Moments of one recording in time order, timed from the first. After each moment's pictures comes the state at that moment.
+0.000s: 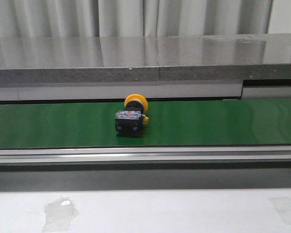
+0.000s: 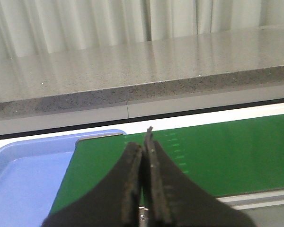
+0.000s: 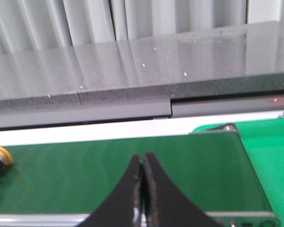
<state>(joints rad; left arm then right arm) -0.06 0.00 0.00 0.15 0.10 -0.06 0.05 0.03 -0.15 0.13 0.22 0.02</state>
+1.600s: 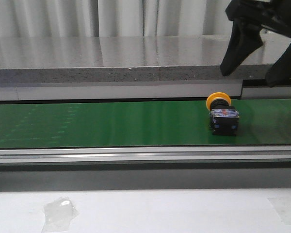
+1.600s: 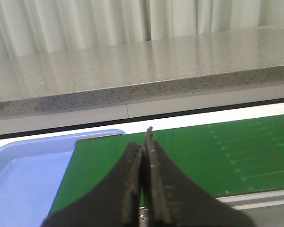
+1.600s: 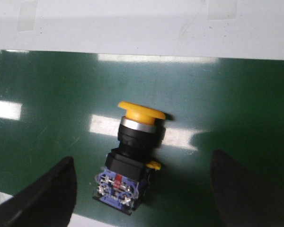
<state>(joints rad) -0.06 0.00 0.00 0.15 0.10 -0.06 0.22 1.43 -1.00 0.34 0.60 -0.03</state>
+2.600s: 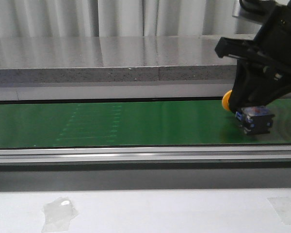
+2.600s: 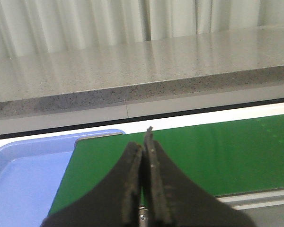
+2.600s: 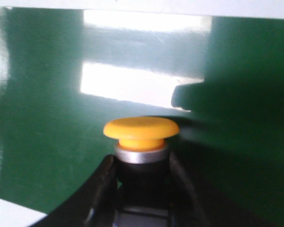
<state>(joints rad) -0.06 0.00 0.00 0.15 0.10 -0.06 0.22 1.56 -1.06 0.30 0.69 -0.04</state>
